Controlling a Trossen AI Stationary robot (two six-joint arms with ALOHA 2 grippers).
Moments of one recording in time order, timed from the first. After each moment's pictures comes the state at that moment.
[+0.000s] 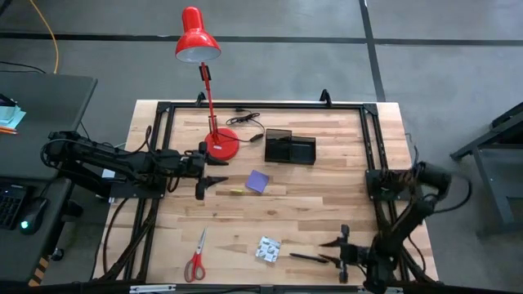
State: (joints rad) left arm 0.00 0.82 0.31 0.33 -0.16 -0.10; right arm 1.19 1.82 0.77 0.06 1.09 0.96
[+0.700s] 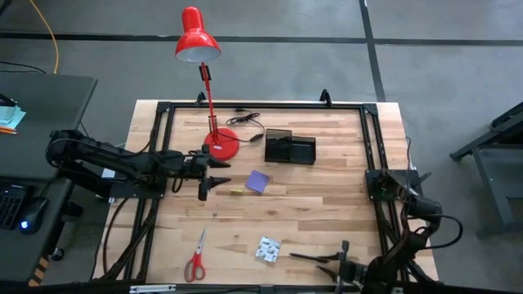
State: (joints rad) left arm 0.00 0.88 0.31 0.36 -0.15 -0.21; right arm 1.25 2.14 1.06 -0.23 1.23 1.24
